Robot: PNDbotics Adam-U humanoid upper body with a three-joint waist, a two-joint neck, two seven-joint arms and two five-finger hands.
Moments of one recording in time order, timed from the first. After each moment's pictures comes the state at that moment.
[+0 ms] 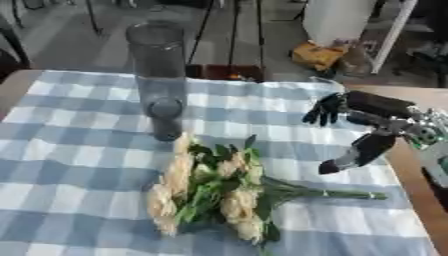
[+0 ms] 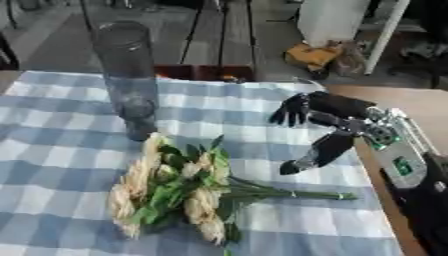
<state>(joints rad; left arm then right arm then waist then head) -0.40 0.22 0.05 -1.99 0.17 -0.48 0.01 -0.56 -0.63 -0.01 -1.46 0.58 -0.59 0.56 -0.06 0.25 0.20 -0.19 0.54</state>
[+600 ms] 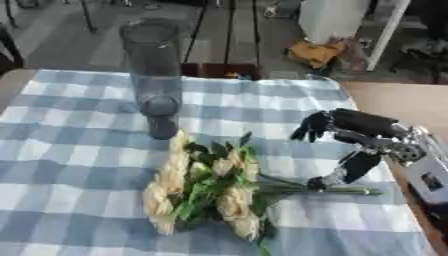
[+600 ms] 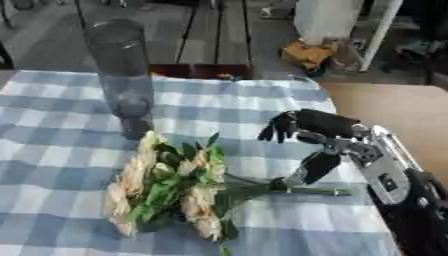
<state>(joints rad) -0.40 0.22 0.05 -1.99 0.17 -0.48 0.01 -0.51 -0.57 0.03 -1.47 0.71 -0.65 0.51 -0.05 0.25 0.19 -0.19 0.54</state>
